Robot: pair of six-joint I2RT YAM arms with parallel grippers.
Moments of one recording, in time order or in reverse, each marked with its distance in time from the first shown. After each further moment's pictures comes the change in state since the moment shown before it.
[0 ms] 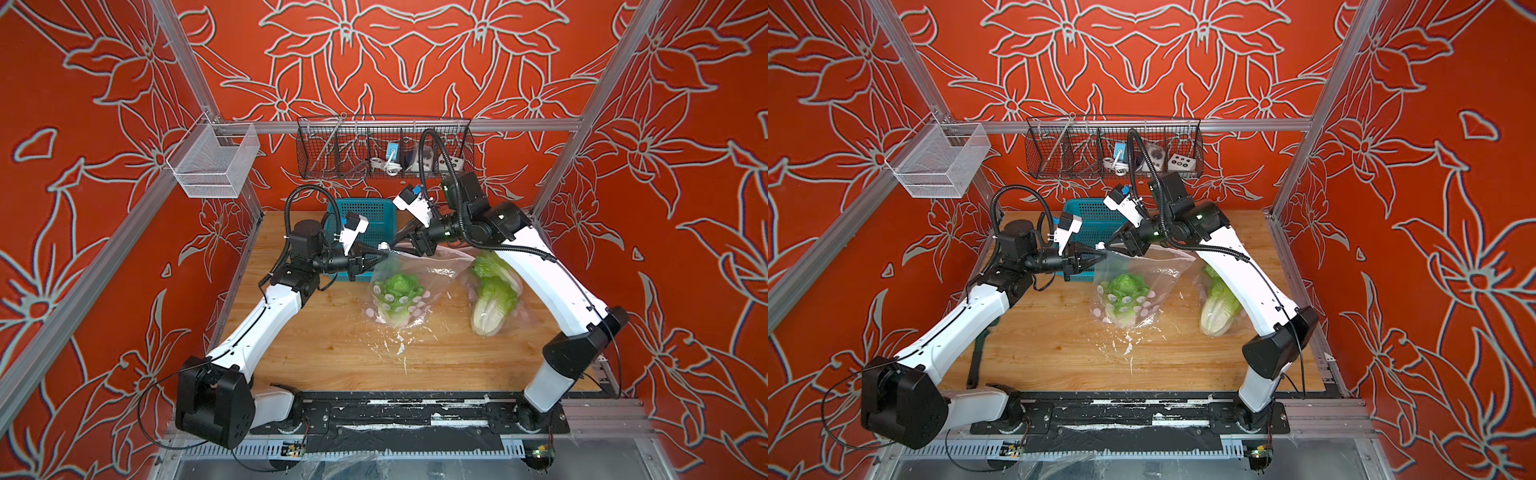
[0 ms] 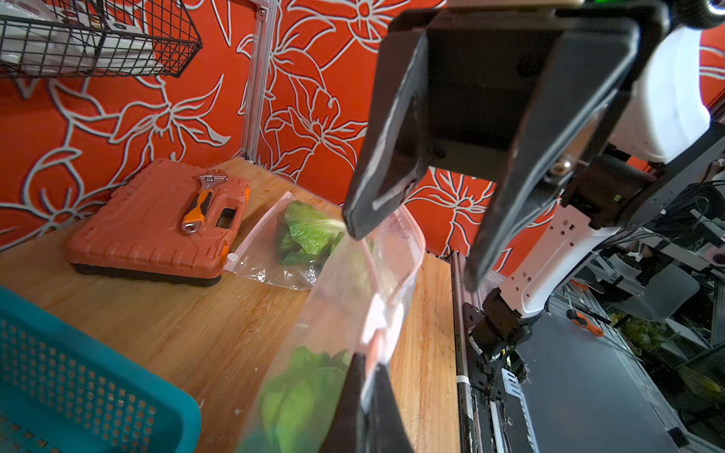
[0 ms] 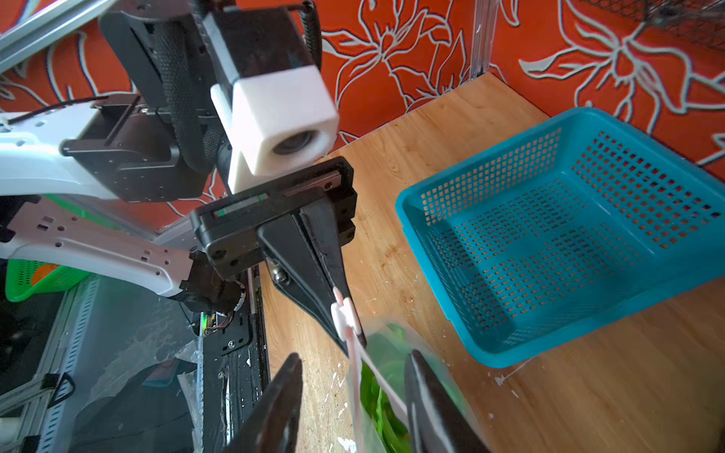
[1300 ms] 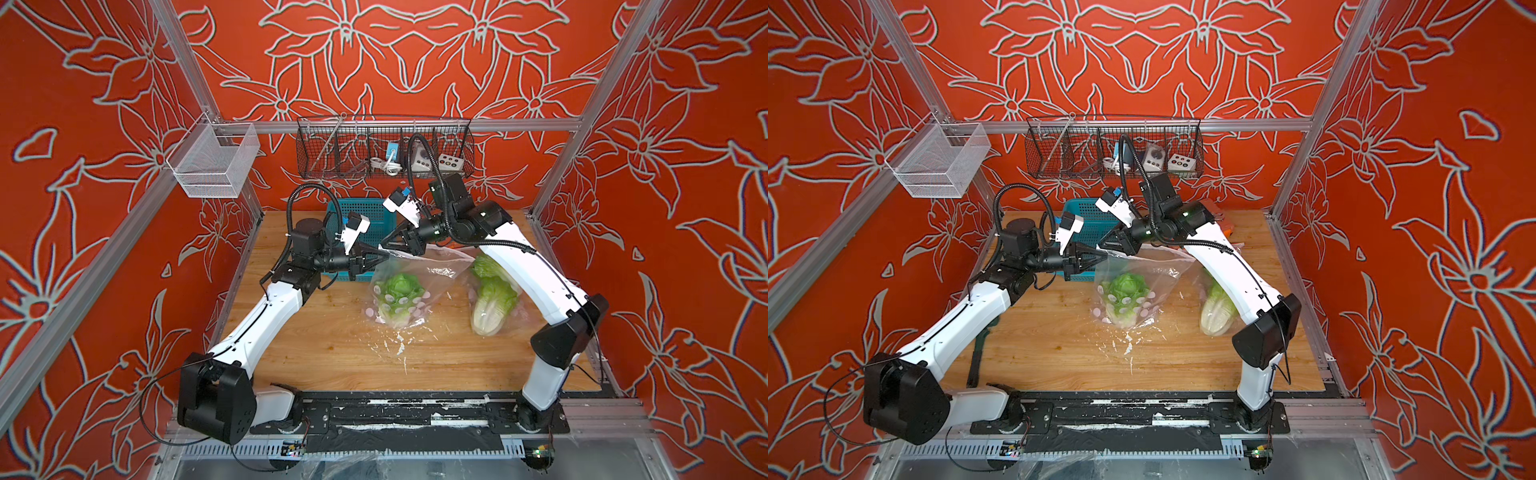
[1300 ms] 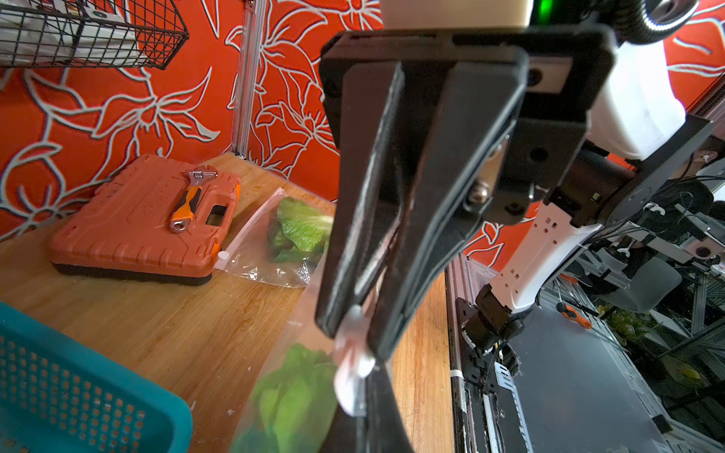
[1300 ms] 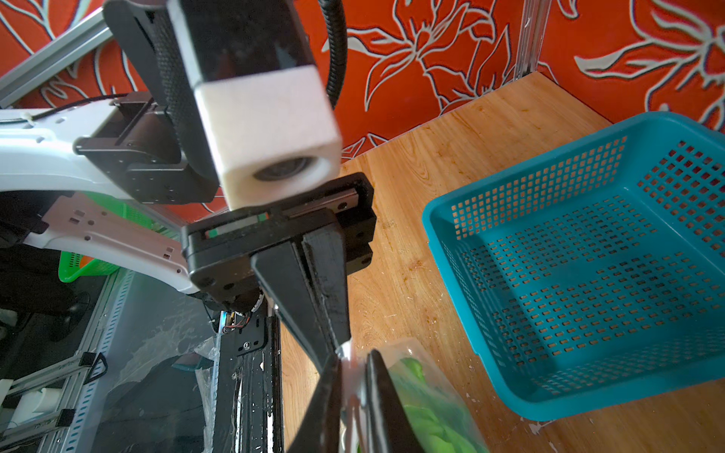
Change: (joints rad) left arm -0.001 0.018 0.015 -0.014 0.023 0.010; right arm 0.003 0.074 0.014 0.054 -0.100 -0.014
